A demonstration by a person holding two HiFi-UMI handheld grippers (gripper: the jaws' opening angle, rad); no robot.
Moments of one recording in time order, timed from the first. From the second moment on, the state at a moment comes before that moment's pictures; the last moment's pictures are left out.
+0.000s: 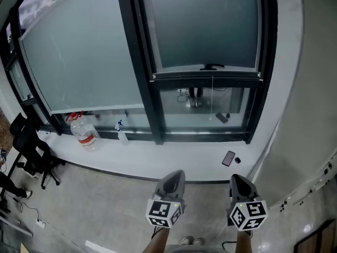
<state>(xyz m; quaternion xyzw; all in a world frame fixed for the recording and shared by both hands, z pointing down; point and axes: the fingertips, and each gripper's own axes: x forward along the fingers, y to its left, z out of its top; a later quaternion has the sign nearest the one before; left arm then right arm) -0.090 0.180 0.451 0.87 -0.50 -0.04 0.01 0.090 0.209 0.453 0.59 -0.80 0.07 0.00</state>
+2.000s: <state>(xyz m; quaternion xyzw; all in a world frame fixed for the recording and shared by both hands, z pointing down) -0.106 -0.194 0.442 0.87 -0.49 -0.05 0.01 0.111 -0.150 0.451 0.63 -0.77 0.07 0.02</state>
